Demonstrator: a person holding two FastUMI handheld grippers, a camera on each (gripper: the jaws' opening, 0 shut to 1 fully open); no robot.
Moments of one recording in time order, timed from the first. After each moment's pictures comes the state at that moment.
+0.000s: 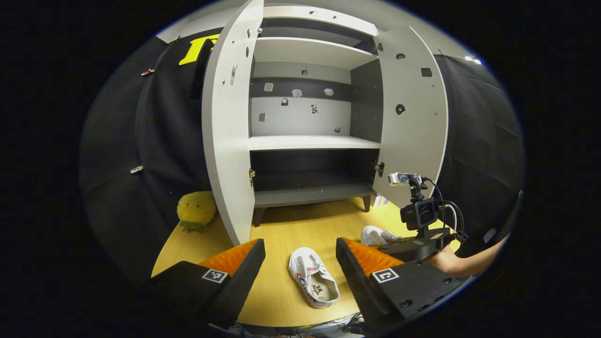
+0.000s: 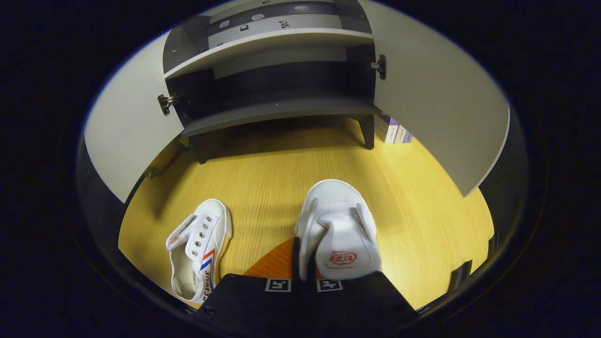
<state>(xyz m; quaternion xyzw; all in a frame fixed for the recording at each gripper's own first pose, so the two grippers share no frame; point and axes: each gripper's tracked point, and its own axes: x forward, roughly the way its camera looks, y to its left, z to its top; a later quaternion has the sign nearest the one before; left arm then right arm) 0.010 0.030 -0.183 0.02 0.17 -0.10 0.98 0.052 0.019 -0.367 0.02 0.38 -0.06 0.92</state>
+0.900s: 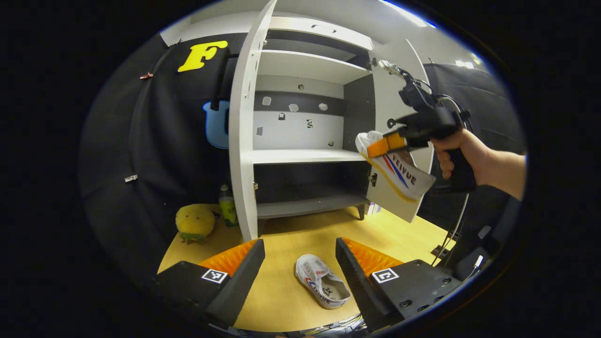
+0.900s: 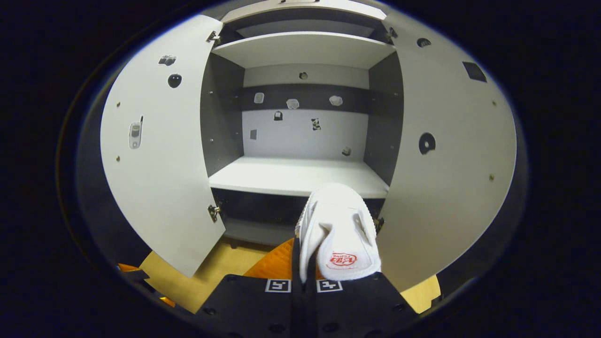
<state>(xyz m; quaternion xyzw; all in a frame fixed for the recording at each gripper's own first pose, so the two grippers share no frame) 0.004 0.073 -0.171 0.02 0.13 -0.13 0.98 0.158 0.085 -0.074 -0.06 0.18 -0.02 0.98</state>
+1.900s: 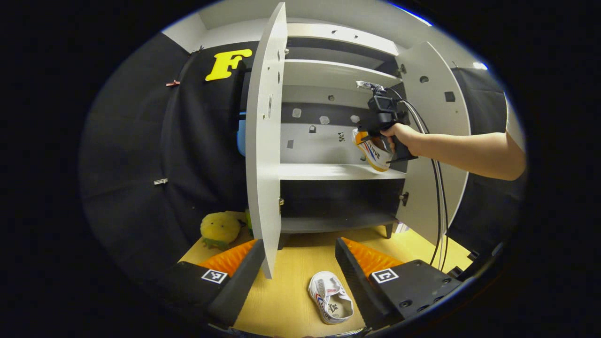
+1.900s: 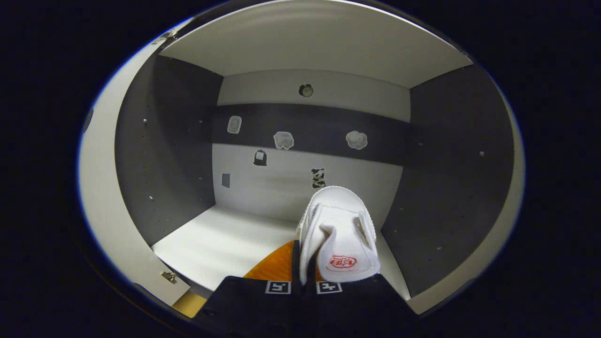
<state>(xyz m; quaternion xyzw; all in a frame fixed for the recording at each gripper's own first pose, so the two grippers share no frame) 0.030 0.070 -0.147 0.01 0.10 0.00 0.99 0.426 0.054 -0.046 -0.10 0.15 0.01 0.98</state>
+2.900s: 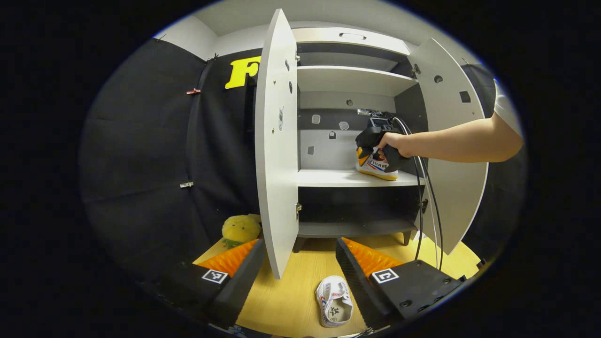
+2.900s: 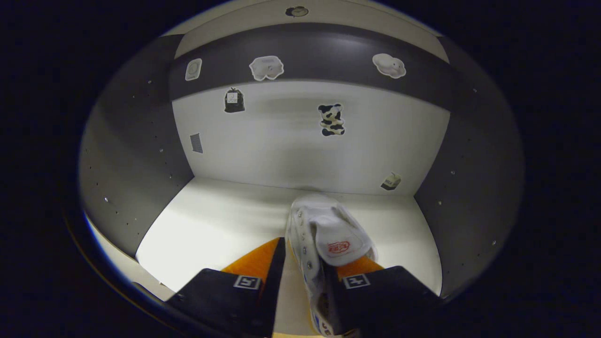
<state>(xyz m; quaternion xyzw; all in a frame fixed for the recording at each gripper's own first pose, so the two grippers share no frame) 0.018 0.063 -0.125 0.02 0.09 0.07 0.99 0.473 0.060 -0.108 -0.04 0.30 -0.01 0.95</state>
